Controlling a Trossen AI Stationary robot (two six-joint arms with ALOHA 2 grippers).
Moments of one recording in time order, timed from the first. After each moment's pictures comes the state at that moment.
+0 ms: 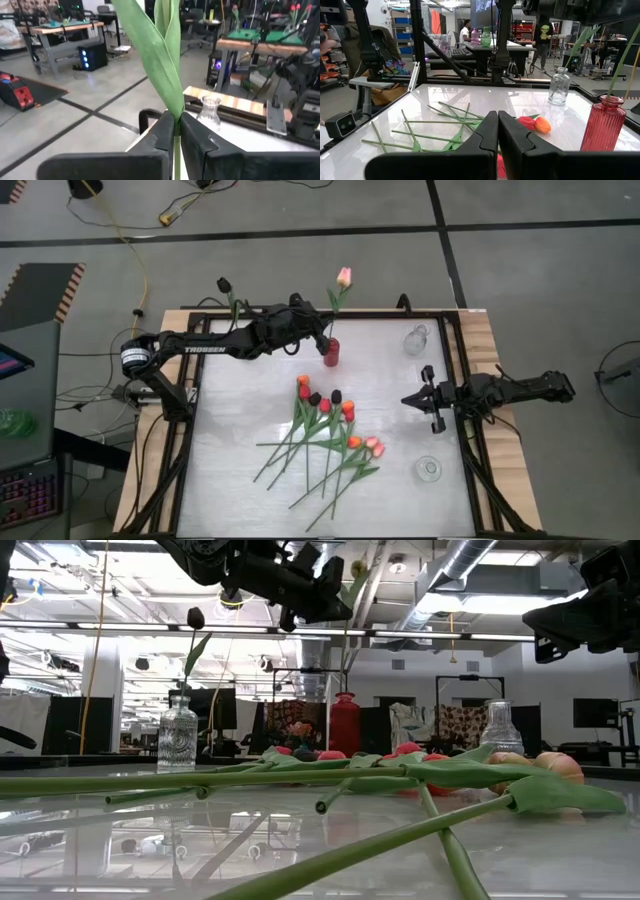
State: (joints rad) left arm 0.34 1.63 1.13 0.39 -0.19 -0.02; right arm 0.15 0.01 0.01 0.04 0.09 -0.03
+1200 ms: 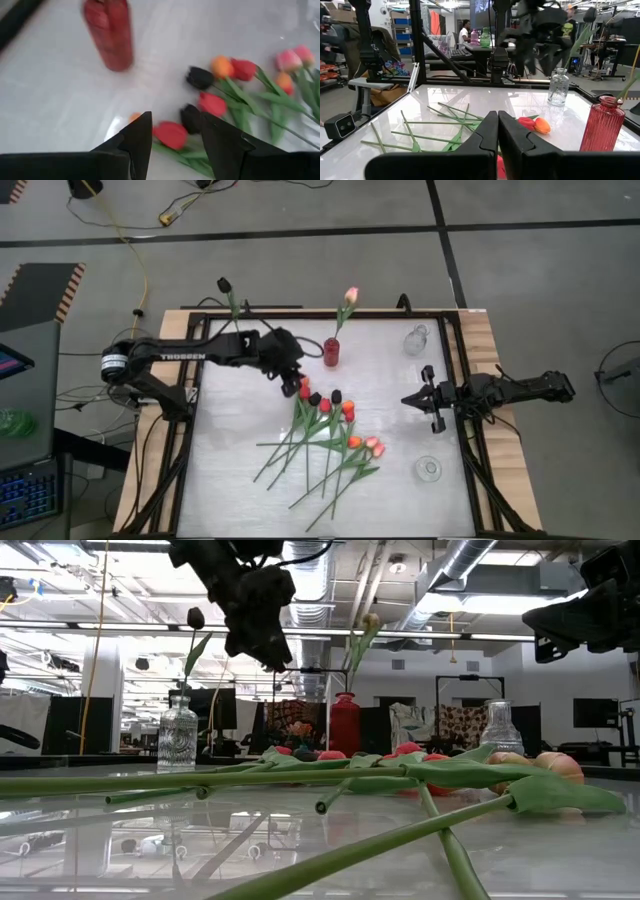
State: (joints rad) left arm 0.22 1.47 1.13 -0.54 0.02 -0.22; right arm 0.15 0.01 0.01 0.05 0.09 -0.03
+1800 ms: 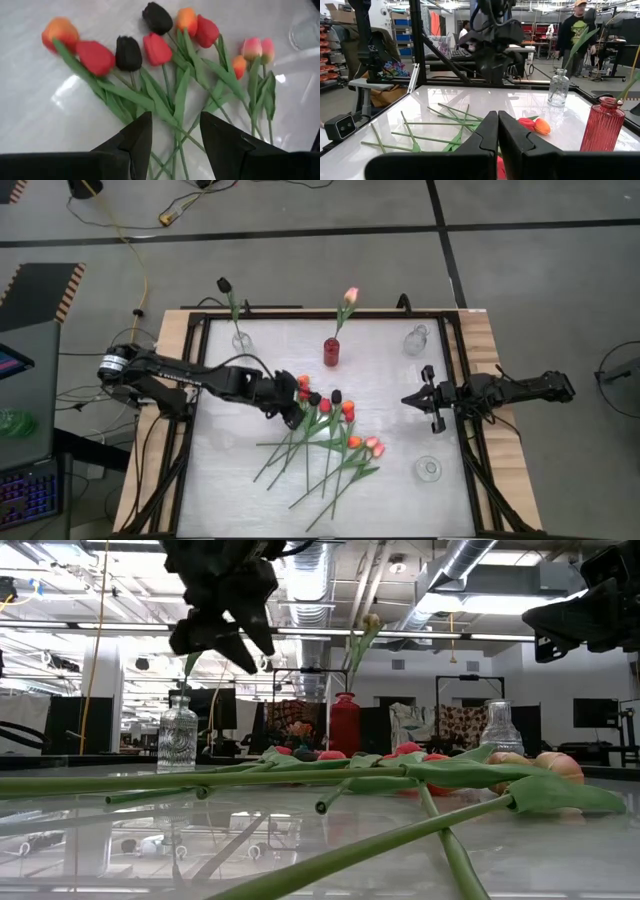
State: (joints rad) left arm -0.09 1.47 1.06 -0.55 -0.11 -0.92; right arm 0.15 0.01 0.01 0.05 0.09 -0.03
